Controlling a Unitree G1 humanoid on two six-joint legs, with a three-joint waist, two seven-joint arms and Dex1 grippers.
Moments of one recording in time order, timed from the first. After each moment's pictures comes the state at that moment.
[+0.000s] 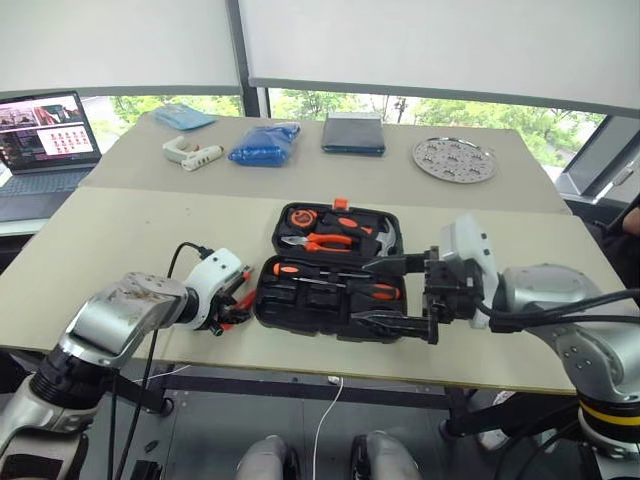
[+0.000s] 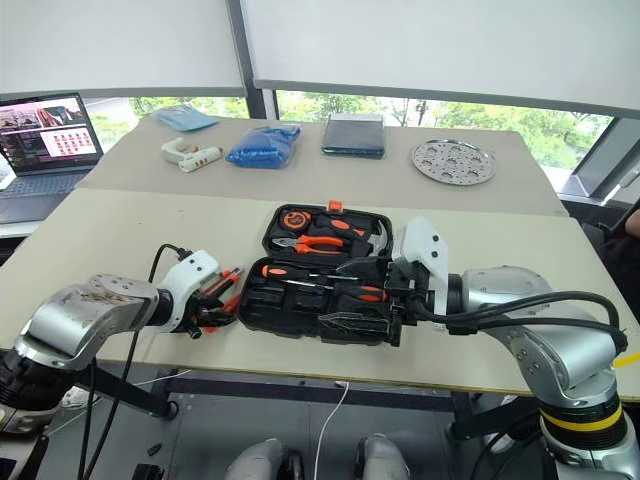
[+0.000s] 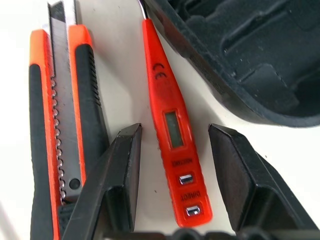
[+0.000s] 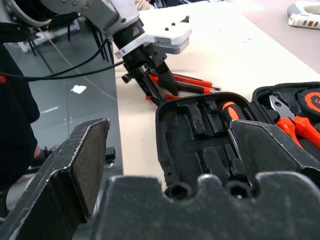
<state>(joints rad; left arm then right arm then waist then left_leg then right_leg) -0.52 0.86 -0.22 -0.26 -0.40 1.20 -0.67 -0.44 -0.76 -0.06 -0.61 0.76 0.88 0.91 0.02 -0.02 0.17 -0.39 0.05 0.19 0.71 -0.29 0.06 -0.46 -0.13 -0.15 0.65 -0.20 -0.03</state>
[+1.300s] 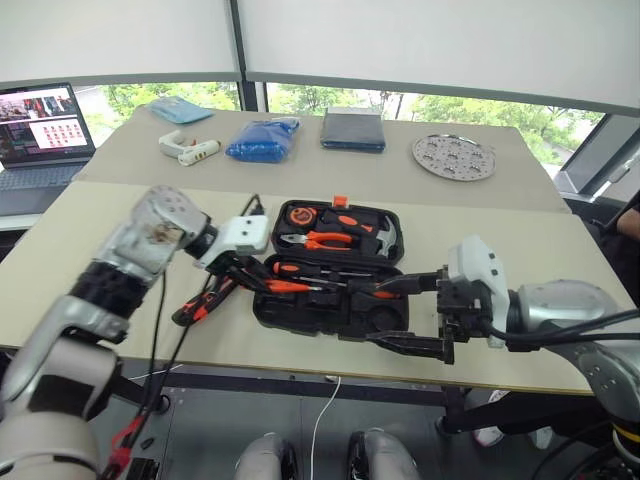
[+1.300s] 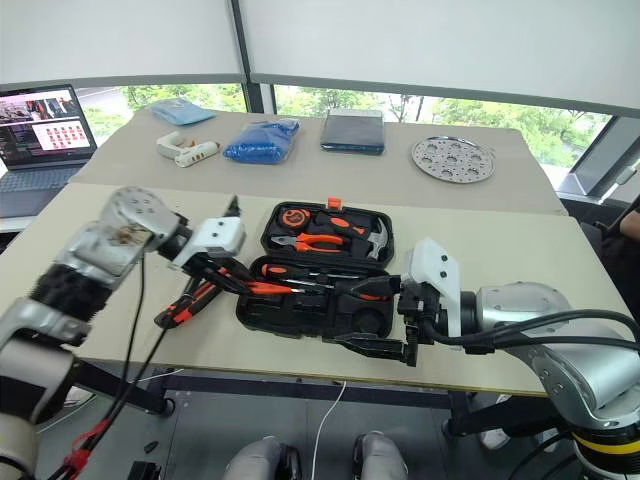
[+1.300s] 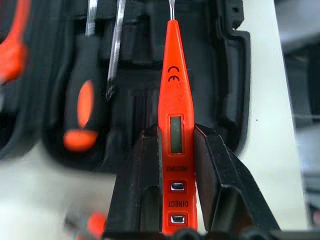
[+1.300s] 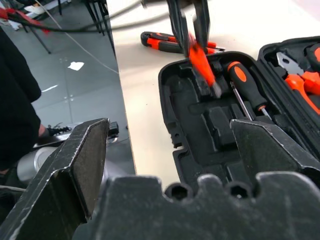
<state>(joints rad) -1.03 0.73 -0.53 0.49 -0.06 0.12 -1.57 -0.32 -0.87 -0.08 -0.69 0.81 0.86 0.85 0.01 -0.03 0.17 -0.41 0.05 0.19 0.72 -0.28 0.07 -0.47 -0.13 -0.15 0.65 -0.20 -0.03</state>
